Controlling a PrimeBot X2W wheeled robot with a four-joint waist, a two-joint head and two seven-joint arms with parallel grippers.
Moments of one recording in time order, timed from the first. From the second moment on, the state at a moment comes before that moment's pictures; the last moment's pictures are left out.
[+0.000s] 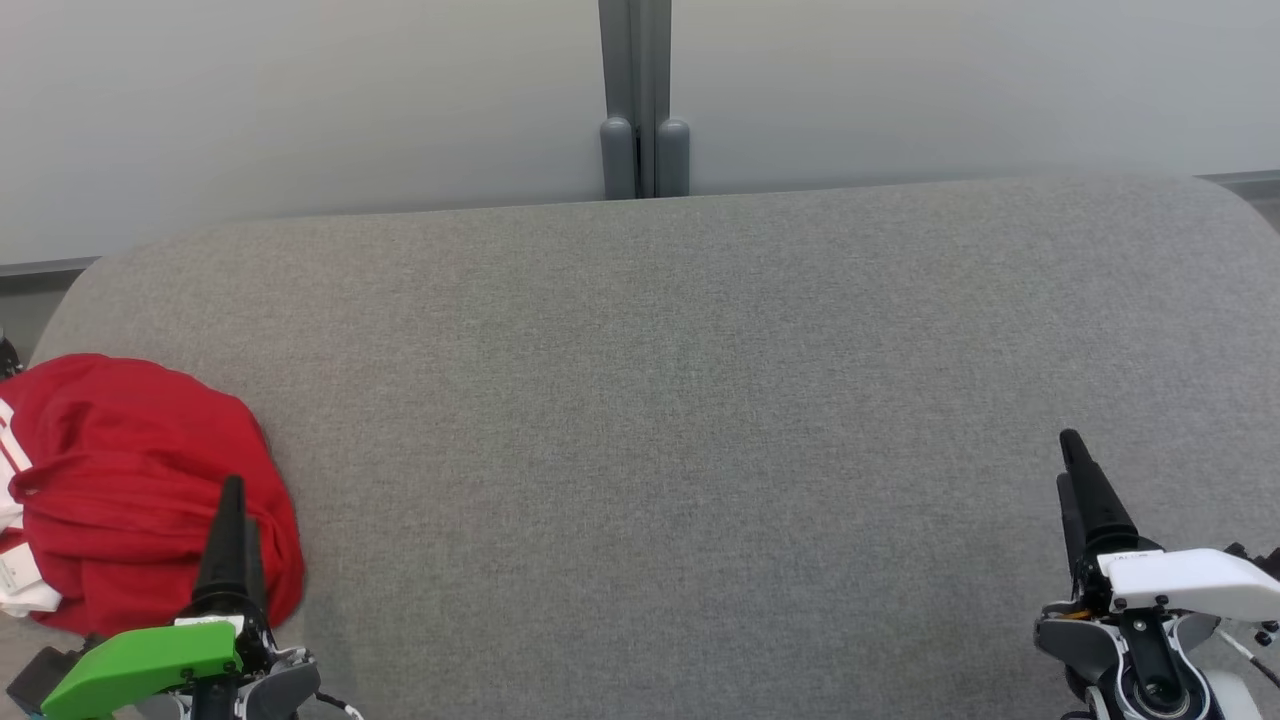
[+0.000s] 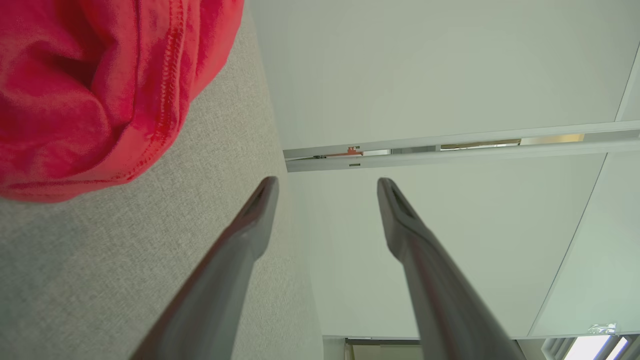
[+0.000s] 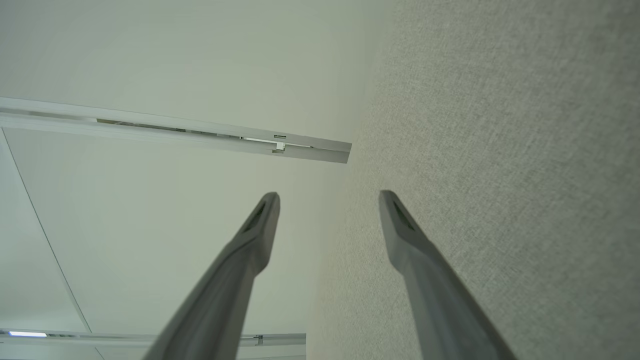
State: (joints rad) left arm -0.07 0.04 0.13 0.26 -1.54 -0.13 0.03; right arm -0.07 -0.04 -0.14 0.27 1.39 0.13 0.03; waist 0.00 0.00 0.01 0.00
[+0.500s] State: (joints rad) left arm -0.07 0.04 0.15 0.13 -1.30 -0.13 -0.03; right arm -0.10 -0.04 -0.09 0.06 0.88 0.13 -0.03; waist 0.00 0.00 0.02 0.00
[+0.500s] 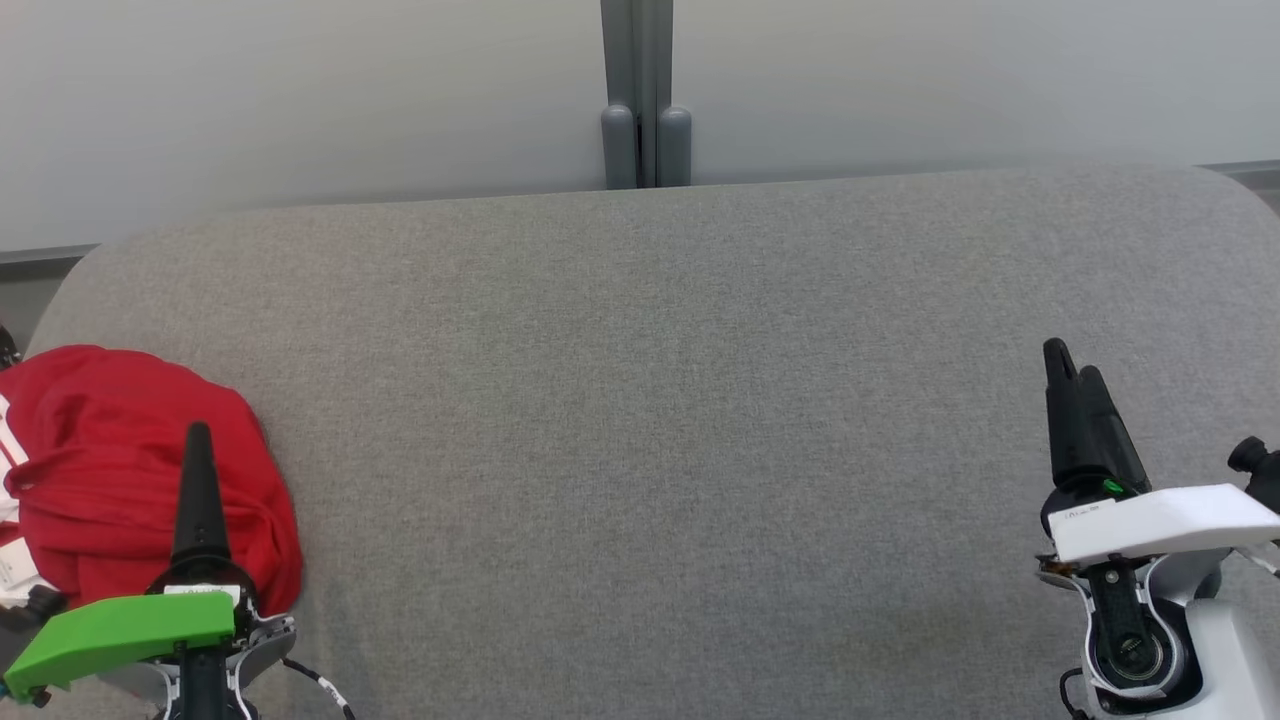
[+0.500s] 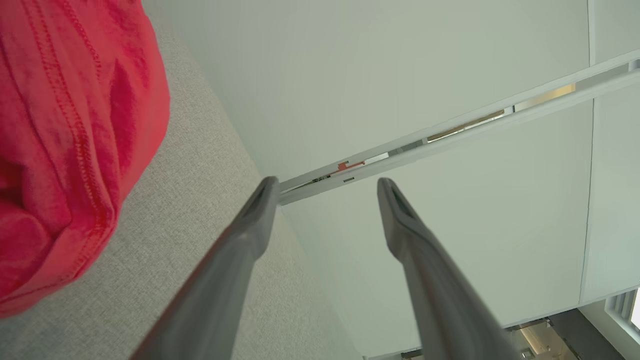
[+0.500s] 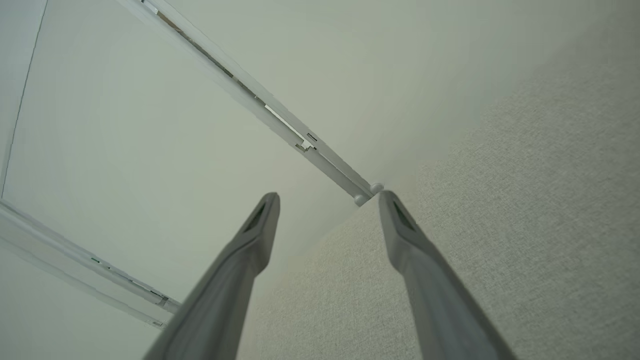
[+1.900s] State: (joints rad) left arm -0.06 0.09 -0.27 0.10 -0.40 0.11 -0.16; right arm -0.08 -0.04 -0.01 0.05 0.18 0.13 -0.16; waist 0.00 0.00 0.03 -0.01
